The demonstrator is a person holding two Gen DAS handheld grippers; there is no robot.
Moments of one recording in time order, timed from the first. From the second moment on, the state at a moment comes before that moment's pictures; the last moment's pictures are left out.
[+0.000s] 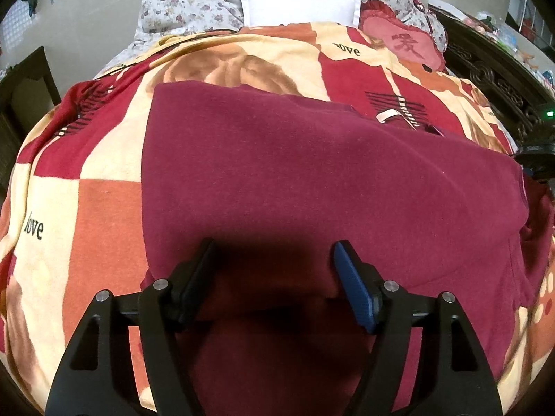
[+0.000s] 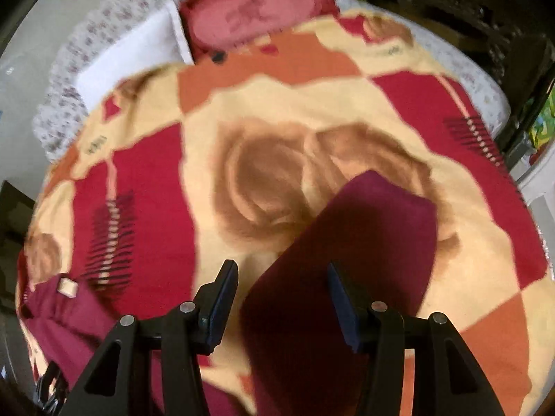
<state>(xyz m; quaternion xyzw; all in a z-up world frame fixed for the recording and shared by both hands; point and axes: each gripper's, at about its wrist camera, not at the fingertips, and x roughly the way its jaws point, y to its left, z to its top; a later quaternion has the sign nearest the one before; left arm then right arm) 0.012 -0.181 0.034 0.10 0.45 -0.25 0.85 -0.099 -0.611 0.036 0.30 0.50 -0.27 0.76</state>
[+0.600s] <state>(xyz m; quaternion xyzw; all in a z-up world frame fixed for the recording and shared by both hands) 0.019 -0.152 0.055 0.06 0.45 -0.25 0.85 -0.163 -0.567 0.132 0.34 0.32 -0.11 0.88</state>
